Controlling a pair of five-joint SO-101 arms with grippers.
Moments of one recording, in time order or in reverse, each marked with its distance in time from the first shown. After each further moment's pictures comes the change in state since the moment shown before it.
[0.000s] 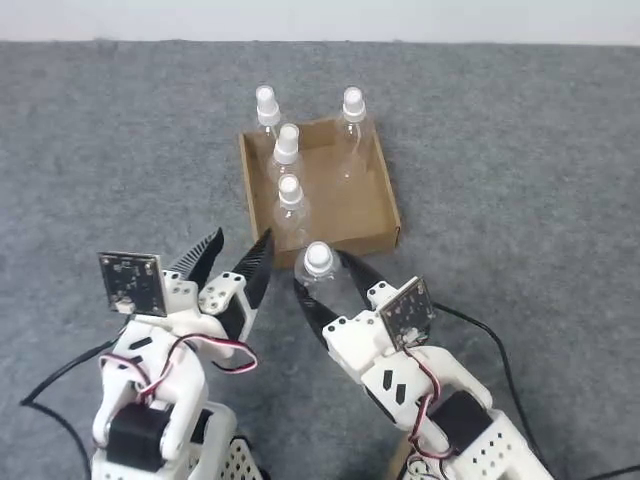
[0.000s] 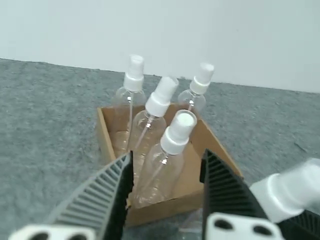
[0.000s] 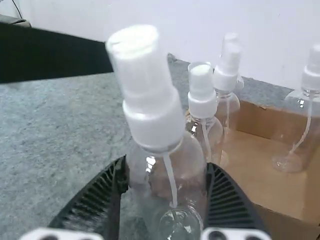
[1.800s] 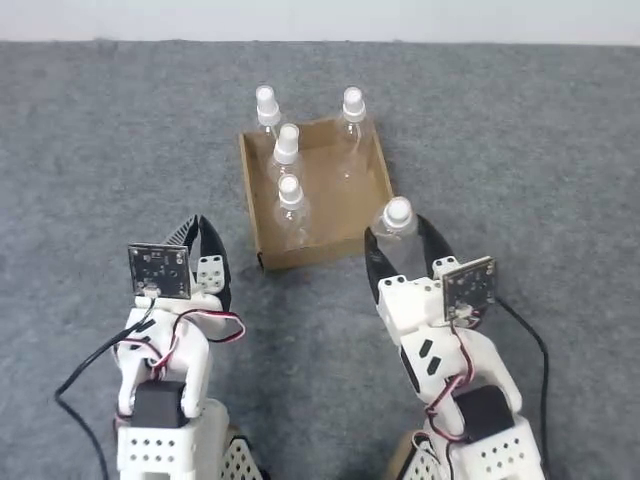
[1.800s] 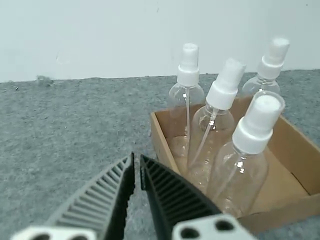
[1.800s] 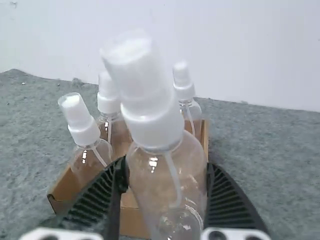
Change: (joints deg) left arm -10.1 0.9 18.6 -20.9 -13.9; right arm 20.5 0.0 -5.5 2.5 0.0
